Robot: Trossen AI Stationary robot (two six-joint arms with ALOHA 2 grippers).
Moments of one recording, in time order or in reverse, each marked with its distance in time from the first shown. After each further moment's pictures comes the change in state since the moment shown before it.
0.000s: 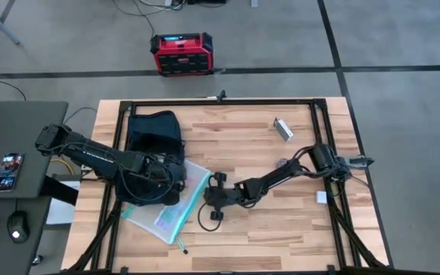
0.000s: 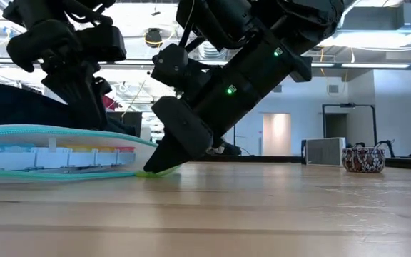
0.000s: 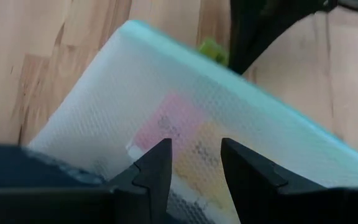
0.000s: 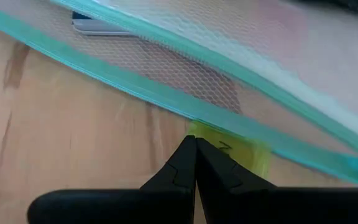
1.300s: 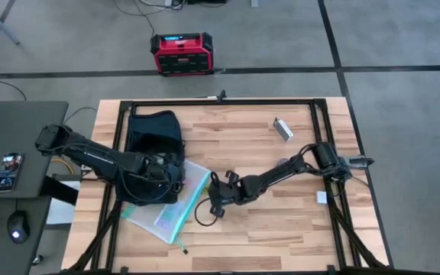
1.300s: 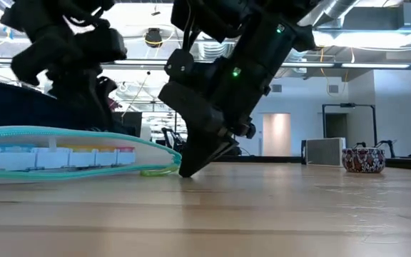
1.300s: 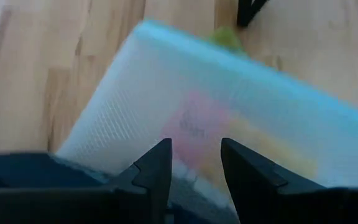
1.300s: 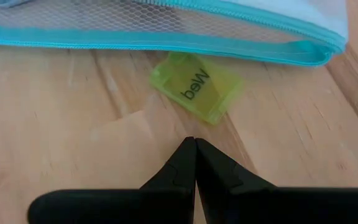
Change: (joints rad) left arm 0.002 0.000 -0.058 0.042 -0.073 0.100; right arm -0.007 -0.042 0.102 -0.418 -0.002 0.435
